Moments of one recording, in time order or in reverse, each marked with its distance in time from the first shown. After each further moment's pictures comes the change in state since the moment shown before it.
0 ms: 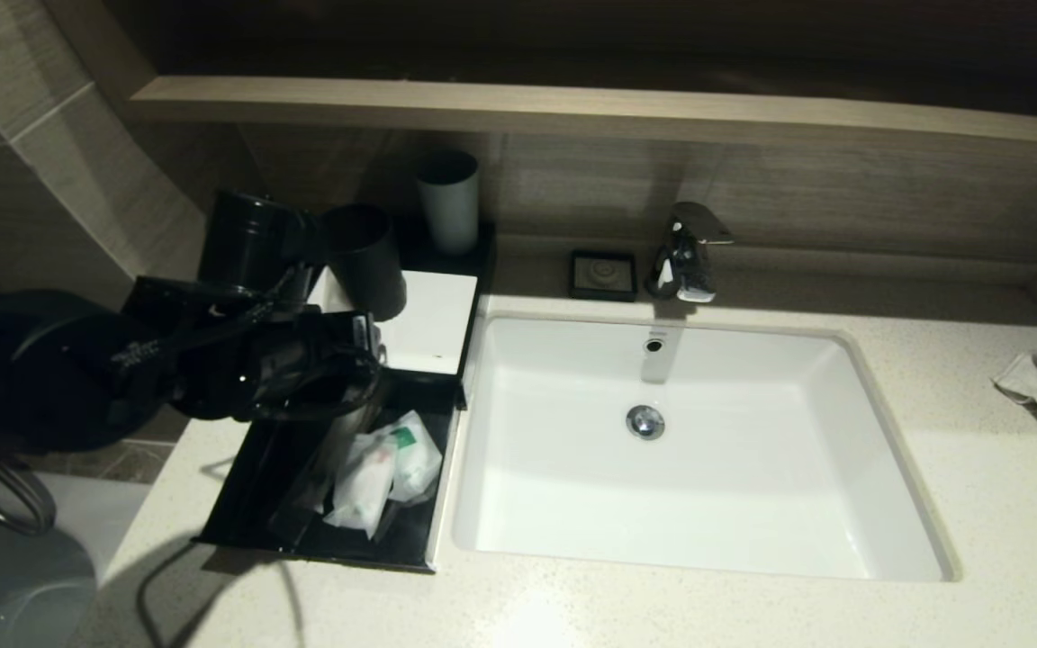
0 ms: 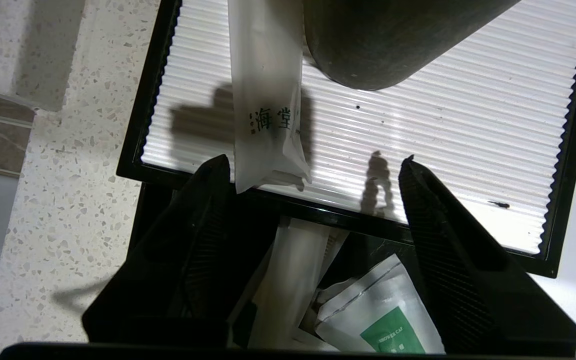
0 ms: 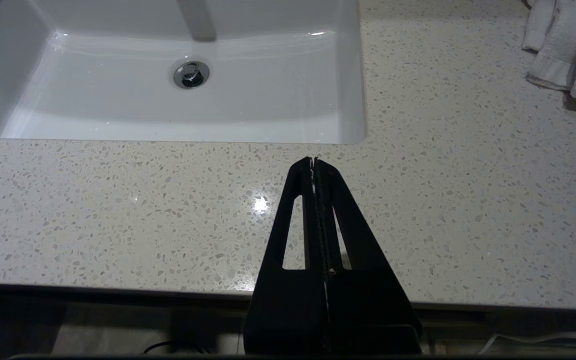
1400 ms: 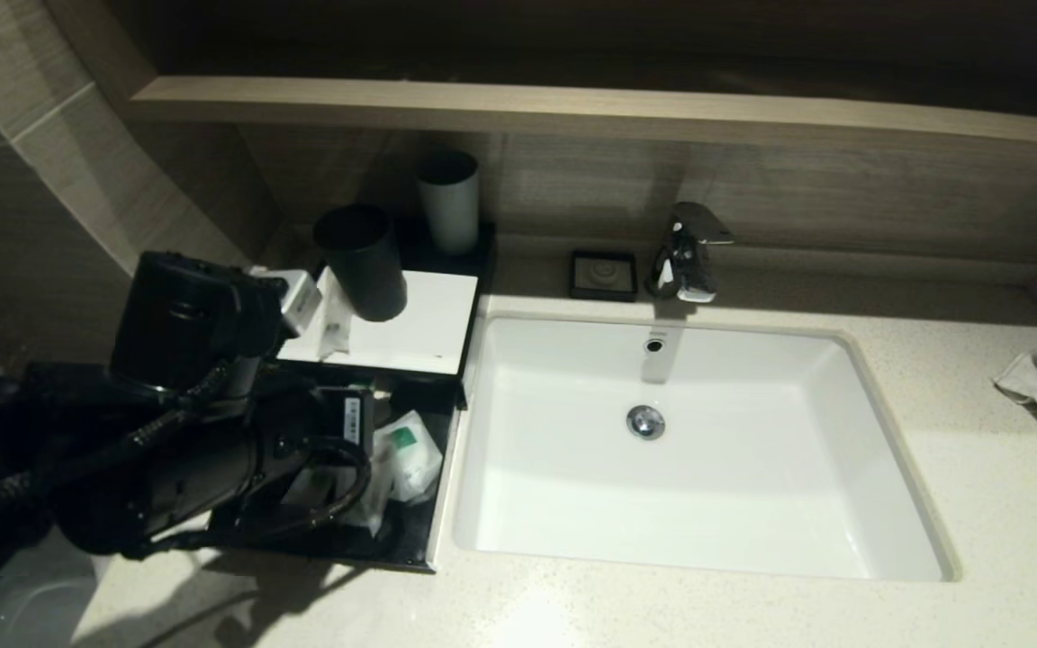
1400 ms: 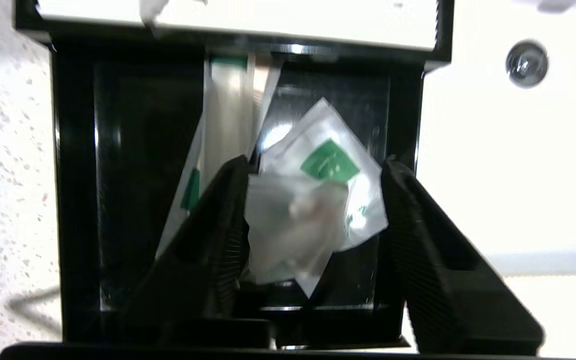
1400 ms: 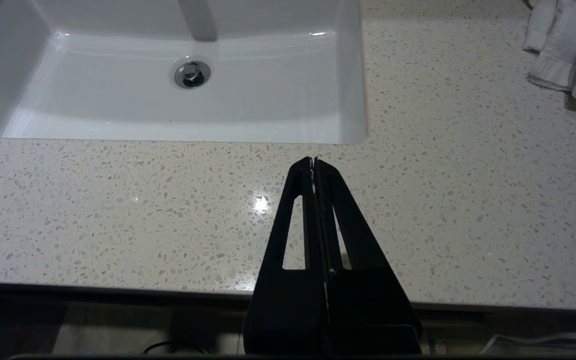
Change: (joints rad) left arm -0.142 -0.199 0.232 0.010 -0.090 -0.002; right arm 0.000 0.000 0.000 0.000 0.000 0.000
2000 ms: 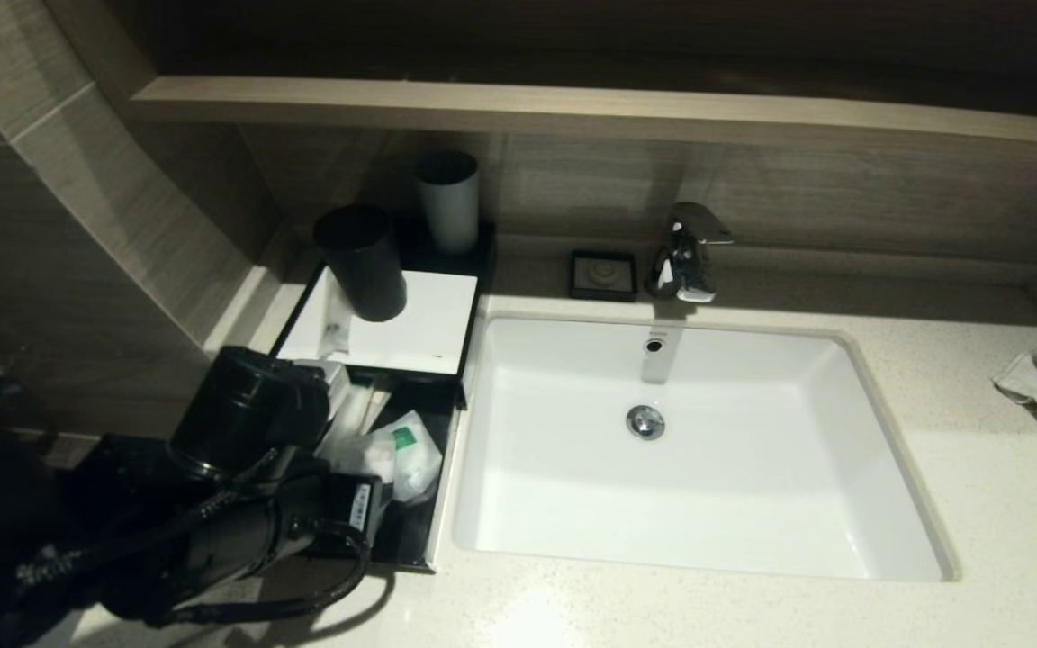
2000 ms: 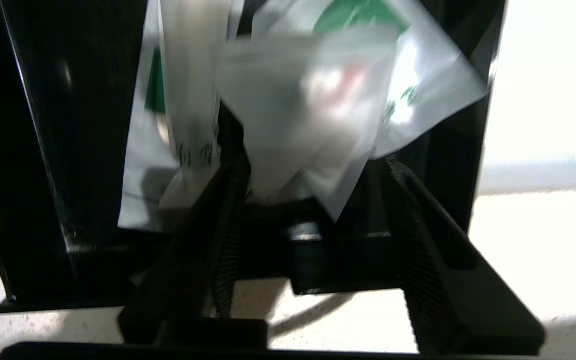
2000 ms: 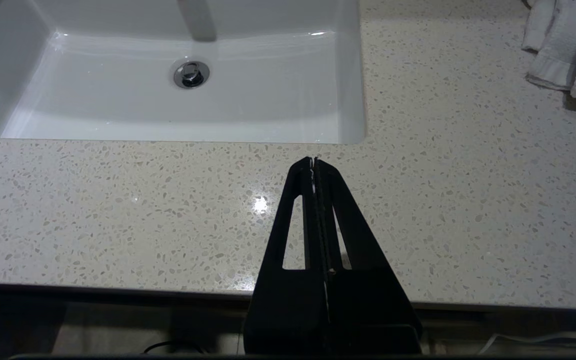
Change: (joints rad) left arm -0.017 0.056 0.135 0.010 -0.058 -0.005; right arm 0.000 0.000 0.000 0.000 -0.001 0.000
